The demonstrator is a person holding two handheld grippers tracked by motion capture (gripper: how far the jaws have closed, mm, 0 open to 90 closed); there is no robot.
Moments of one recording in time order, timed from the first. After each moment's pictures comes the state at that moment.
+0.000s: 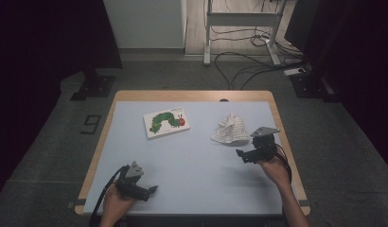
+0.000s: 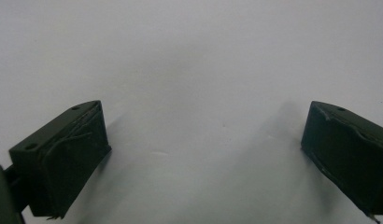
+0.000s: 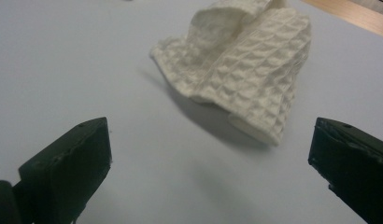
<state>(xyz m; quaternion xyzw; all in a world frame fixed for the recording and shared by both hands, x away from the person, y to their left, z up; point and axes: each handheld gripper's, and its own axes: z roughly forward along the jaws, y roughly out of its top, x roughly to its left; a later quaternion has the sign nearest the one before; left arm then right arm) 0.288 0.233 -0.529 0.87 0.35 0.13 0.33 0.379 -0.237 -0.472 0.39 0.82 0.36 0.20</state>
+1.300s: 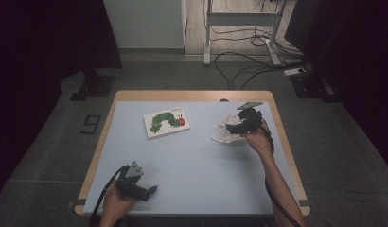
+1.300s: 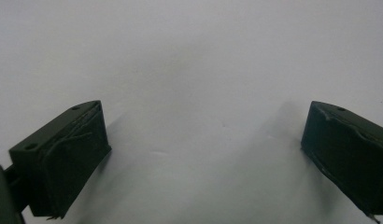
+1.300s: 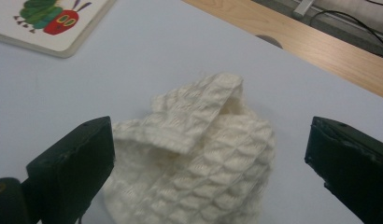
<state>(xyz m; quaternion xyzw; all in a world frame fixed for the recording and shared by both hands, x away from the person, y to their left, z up) 0.288 0.233 -0.529 0.87 0.35 0.13 0.33 0.476 -0.204 -0.461 0.42 0.81 0.34 0.22</state>
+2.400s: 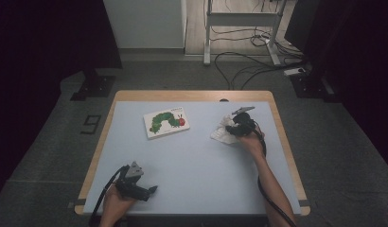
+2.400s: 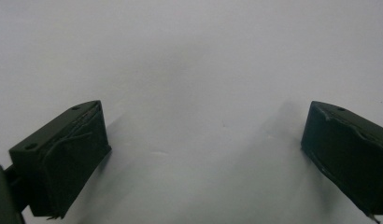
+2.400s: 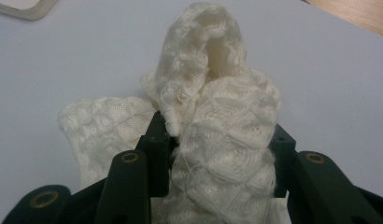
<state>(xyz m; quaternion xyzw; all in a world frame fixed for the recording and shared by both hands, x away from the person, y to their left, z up) 0.288 0.233 -0.529 0.87 0.35 0.13 0.33 0.491 -0.196 -0.503 0.43 0.82 0.32 0.19</state>
